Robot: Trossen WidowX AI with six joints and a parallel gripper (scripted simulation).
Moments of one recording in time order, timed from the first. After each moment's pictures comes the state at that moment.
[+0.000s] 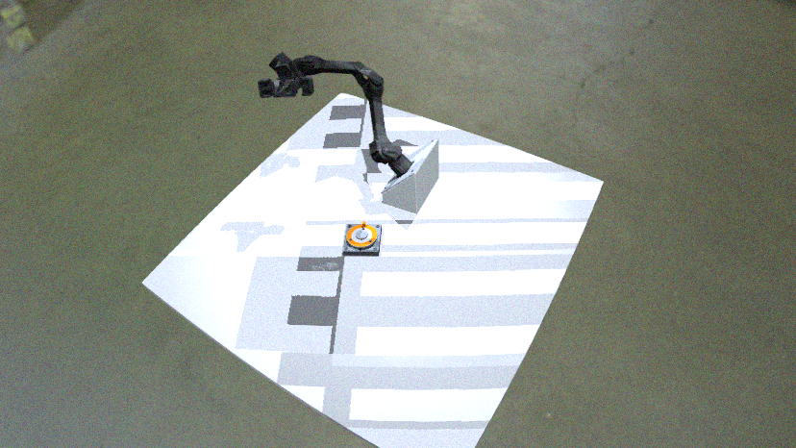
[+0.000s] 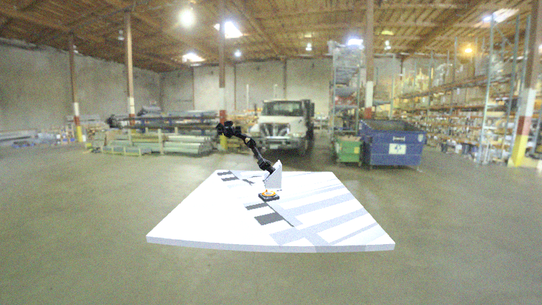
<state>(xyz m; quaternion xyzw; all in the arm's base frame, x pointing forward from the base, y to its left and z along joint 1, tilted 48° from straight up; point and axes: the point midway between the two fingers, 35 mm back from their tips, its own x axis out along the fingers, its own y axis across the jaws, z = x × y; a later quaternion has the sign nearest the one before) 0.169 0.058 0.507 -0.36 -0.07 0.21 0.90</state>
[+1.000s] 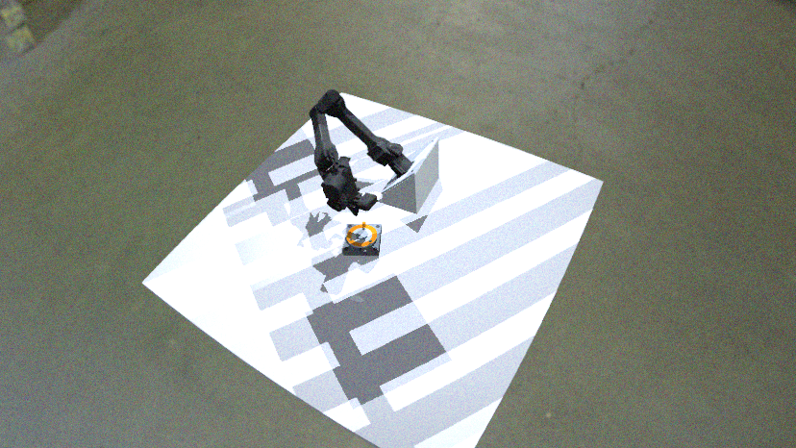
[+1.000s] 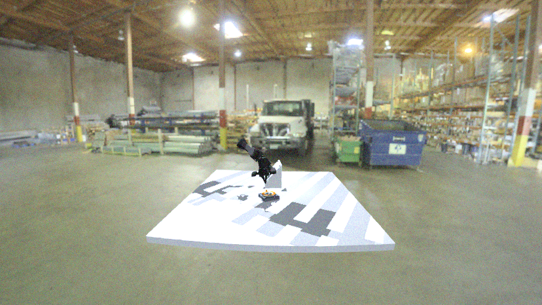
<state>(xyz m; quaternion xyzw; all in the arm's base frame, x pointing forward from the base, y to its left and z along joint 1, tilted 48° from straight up) 0.245 -0.039 0.067 -0.20 0.63 -0.25 0.71</state>
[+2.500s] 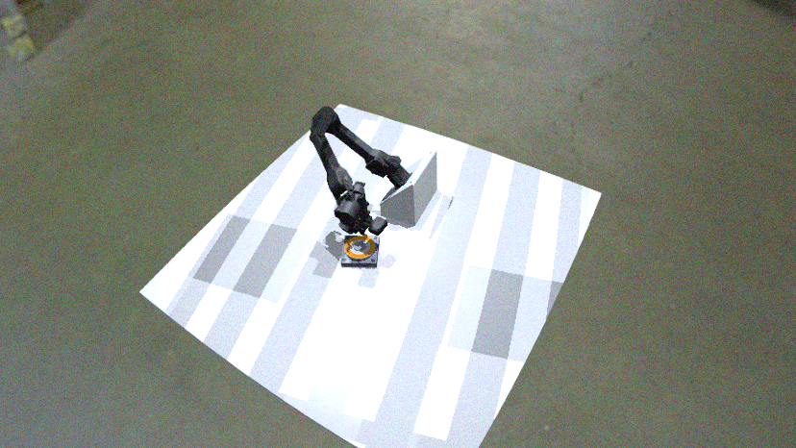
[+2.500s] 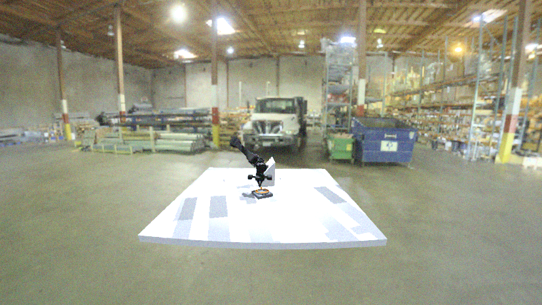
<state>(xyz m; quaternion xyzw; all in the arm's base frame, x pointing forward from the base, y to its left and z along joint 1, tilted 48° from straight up) 0.220 -0.078 0.010 -0.26 0.62 -0.31 0.67</state>
